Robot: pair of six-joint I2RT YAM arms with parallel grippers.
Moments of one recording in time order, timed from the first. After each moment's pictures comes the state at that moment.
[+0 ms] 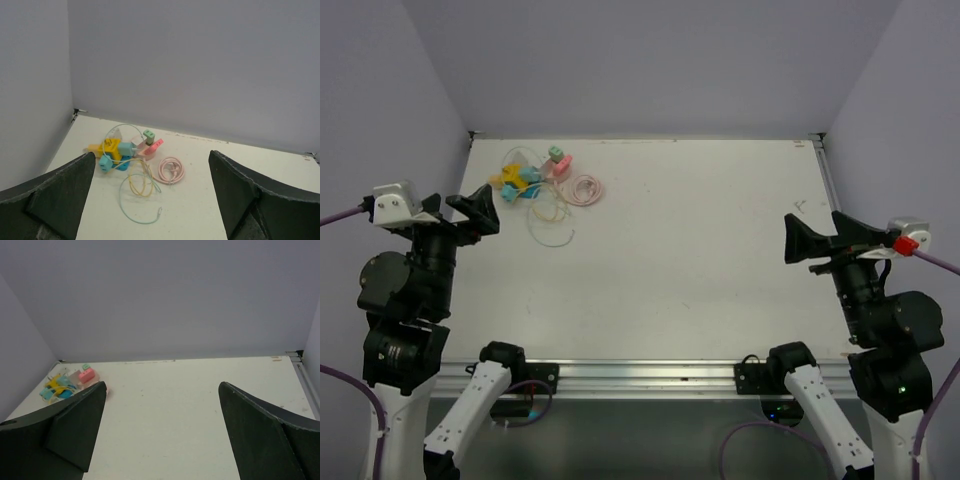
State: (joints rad) left arm -0.21 0.56 1.21 -0.51 -0.28 -0.20; right arm 0.24 0.39 1.08 -0.47 0.09 0.21
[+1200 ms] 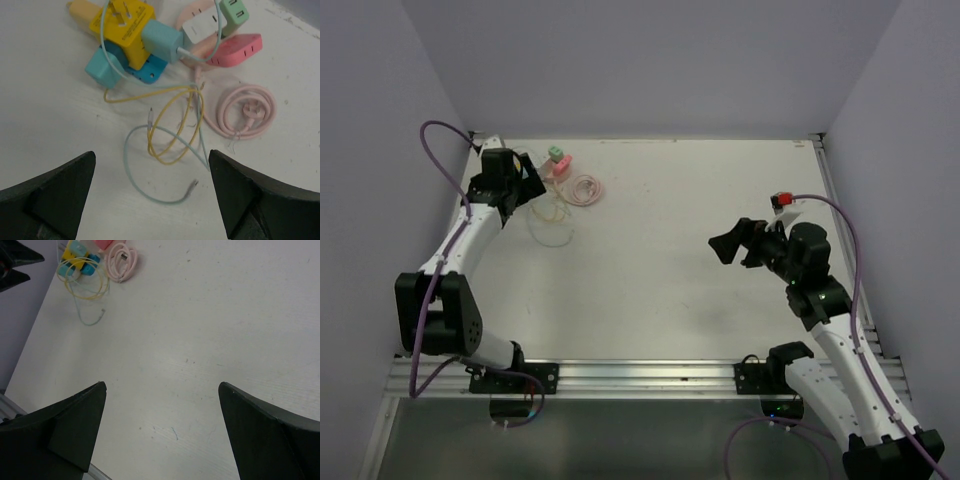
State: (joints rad) left arm -0.04 1.44 1.11 -0.36 -0.21 -0.43; right arm 0.24 0.71 0.67 -0.32 -0.28 0.43
